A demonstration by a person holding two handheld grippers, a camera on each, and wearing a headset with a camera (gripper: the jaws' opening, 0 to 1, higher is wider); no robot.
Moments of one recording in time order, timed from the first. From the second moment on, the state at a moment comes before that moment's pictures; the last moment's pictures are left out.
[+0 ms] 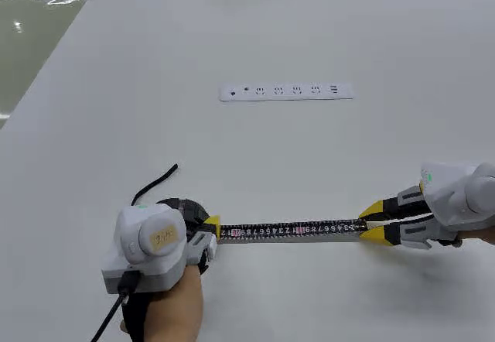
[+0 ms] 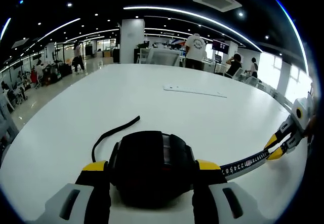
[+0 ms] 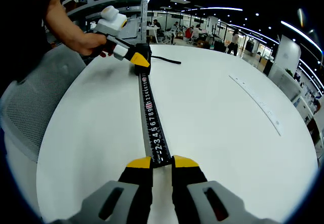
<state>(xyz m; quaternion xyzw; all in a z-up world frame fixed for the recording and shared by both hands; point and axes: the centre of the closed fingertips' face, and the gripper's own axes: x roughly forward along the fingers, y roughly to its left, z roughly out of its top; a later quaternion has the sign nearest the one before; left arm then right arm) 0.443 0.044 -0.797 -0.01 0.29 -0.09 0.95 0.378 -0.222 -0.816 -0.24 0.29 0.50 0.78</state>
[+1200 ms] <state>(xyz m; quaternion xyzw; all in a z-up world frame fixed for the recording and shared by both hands) 0.441 0.043 -0.797 -0.02 0.29 -0.10 0.95 0.370 -0.215 -0.811 -0.24 0.29 0.50 0.78</state>
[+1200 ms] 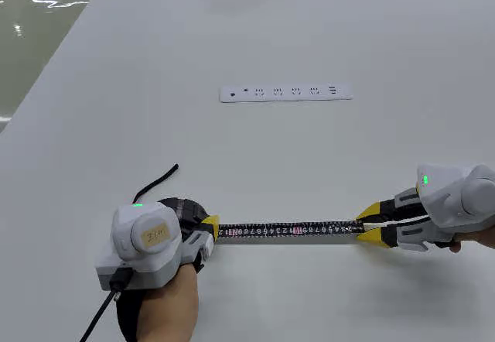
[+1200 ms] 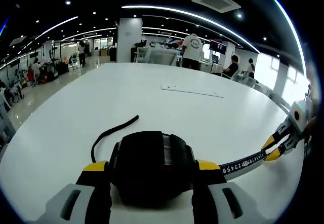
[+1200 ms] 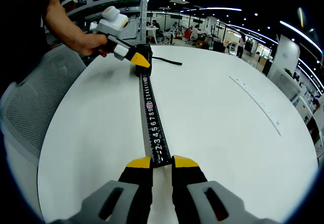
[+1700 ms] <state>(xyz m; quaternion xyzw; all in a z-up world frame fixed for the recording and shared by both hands) 0.441 0.044 -0.797 -0.02 0.30 -0.10 0.95 0.371 -0.201 -0.810 -0.24 0.29 0.50 0.78</state>
